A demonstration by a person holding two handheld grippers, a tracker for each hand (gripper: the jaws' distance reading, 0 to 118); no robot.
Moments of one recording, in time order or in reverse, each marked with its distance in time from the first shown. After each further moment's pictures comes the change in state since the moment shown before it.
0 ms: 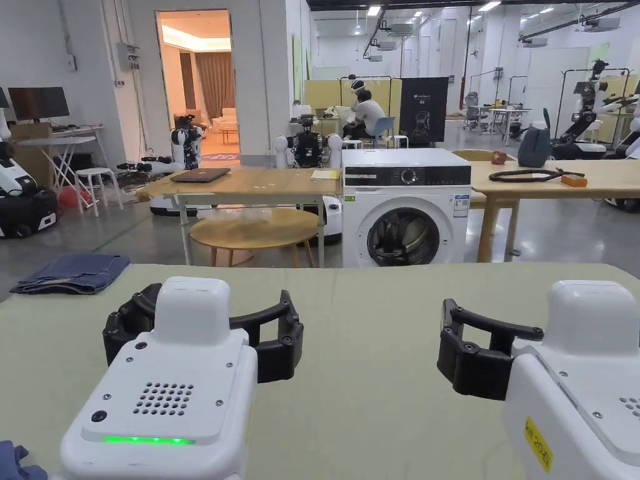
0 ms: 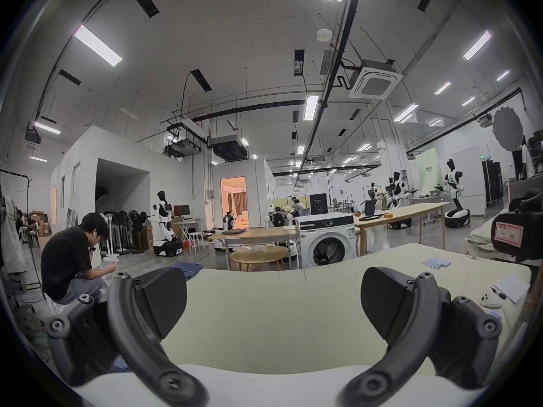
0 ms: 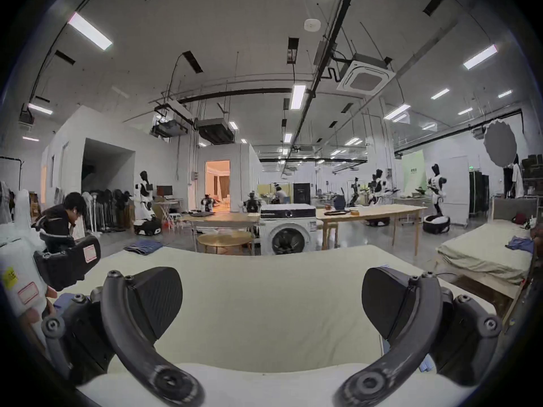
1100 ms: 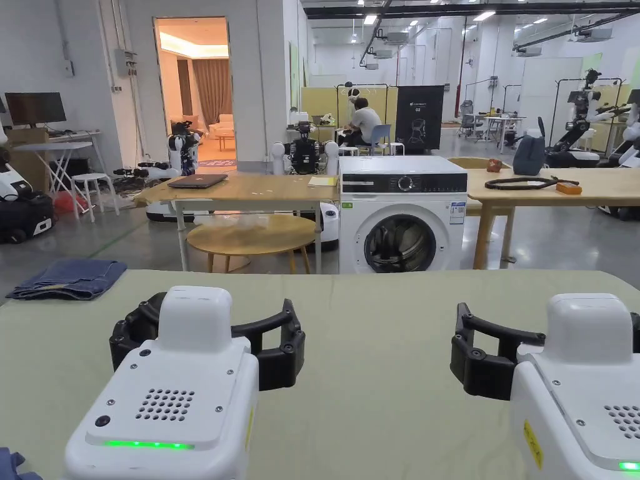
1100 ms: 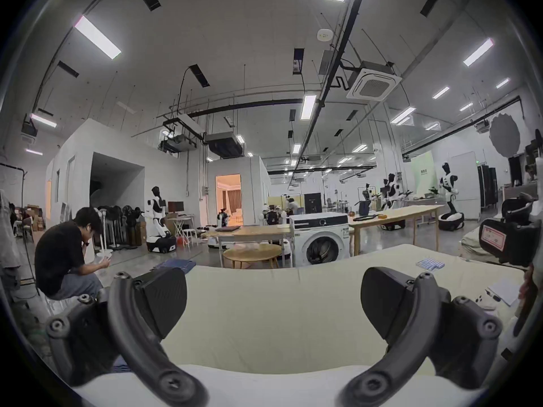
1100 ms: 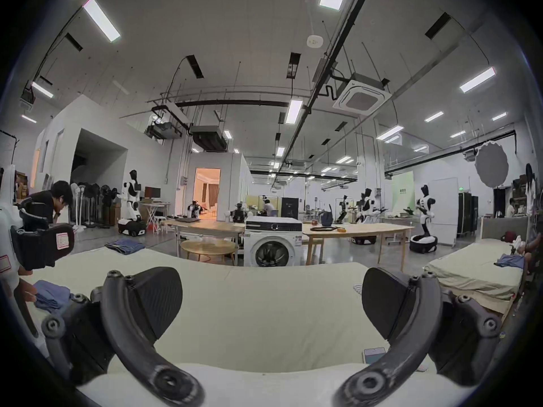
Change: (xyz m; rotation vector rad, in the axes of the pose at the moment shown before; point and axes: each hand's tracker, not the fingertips) left arm -0.004 -0.004 -0.002 -0.003 -0.029 0.021; right arm 0.008 -0.017 -0.018 0.079 -0.073 0.083
